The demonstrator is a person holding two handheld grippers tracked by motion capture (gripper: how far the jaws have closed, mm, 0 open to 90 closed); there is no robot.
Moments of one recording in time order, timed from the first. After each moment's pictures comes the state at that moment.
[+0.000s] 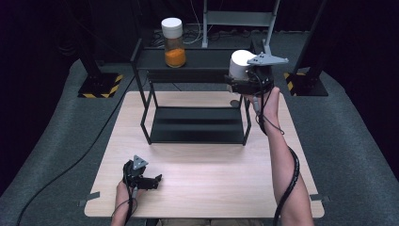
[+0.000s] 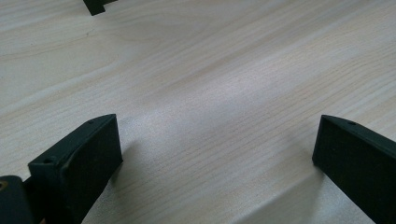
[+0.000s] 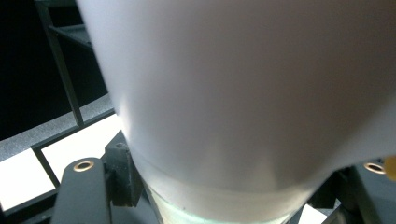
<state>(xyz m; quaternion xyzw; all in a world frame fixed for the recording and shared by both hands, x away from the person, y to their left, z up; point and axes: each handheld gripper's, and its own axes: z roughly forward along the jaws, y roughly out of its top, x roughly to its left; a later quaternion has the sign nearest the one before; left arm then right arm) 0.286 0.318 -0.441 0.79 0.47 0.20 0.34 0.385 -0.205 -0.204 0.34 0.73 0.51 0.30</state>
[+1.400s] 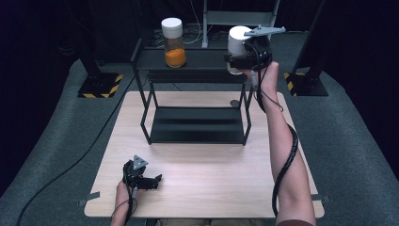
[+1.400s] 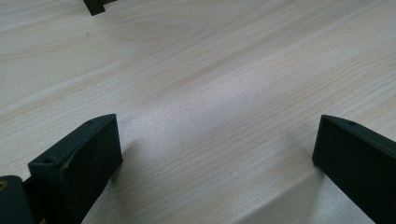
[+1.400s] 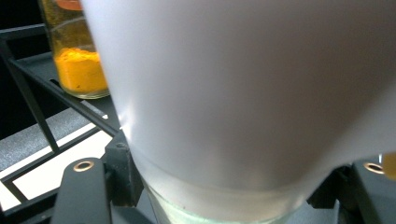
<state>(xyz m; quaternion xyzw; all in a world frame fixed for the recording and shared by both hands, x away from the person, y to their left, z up) 0.286 0.318 -0.441 0.79 0.47 0.20 0.34 0.428 -0.190 -0.153 0.36 0.73 0.49 0.31</state>
